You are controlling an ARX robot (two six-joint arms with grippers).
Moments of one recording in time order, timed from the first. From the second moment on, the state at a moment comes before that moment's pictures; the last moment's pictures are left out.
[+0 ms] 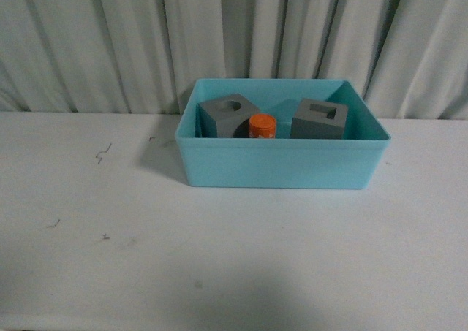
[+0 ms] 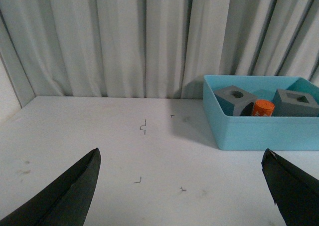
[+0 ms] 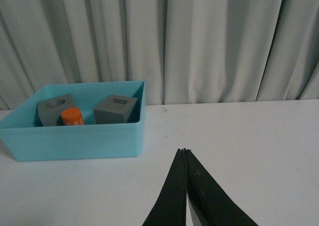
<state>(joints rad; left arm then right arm) 0.00 0.01 0.01 0.00 0.00 -0.02 0.00 0.25 0.01 0.25 0.00 0.01</state>
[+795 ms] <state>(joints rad) 0.00 0.01 0.01 0.00 0.00 -0.02 0.00 0.00 0.01 0.00 0.00 0.00</state>
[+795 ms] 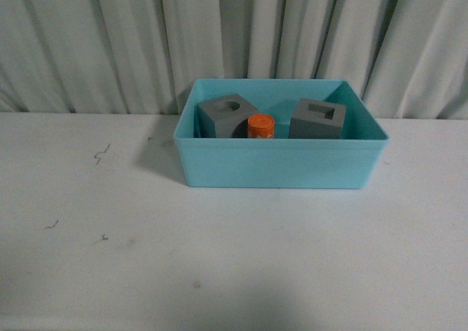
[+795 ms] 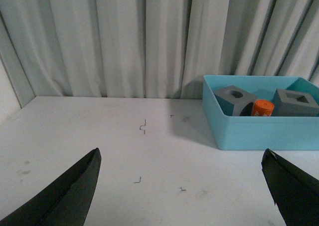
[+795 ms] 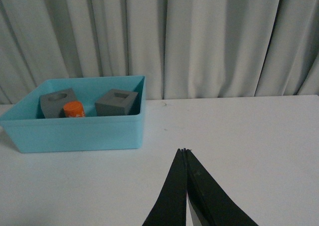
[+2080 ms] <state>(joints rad) 0.00 0.01 0.01 0.00 0.00 -0.02 0.00 0.00 0.01 0.00 0.00 0.00</state>
